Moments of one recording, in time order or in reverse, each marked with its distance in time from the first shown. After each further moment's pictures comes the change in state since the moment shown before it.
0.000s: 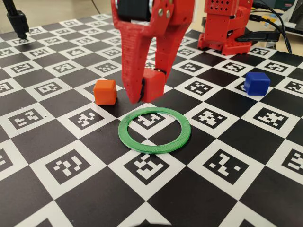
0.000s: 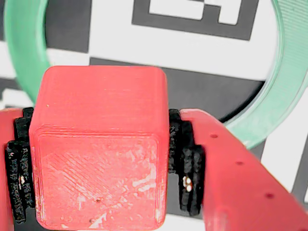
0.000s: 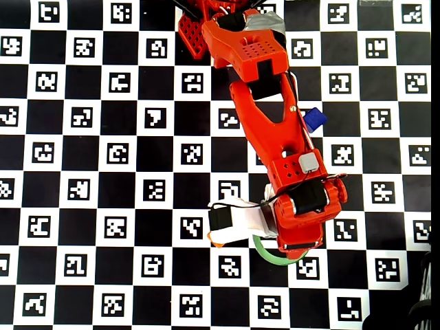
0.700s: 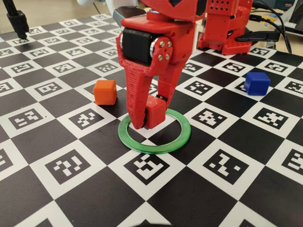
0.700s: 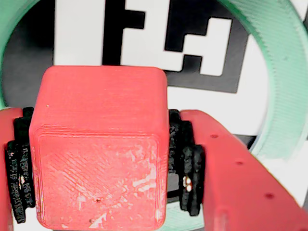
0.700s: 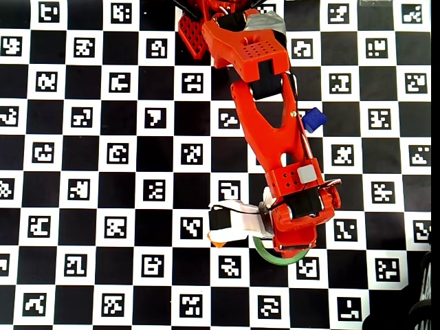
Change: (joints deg) arm -0.7 0.0 10.1 -9.1 1.4
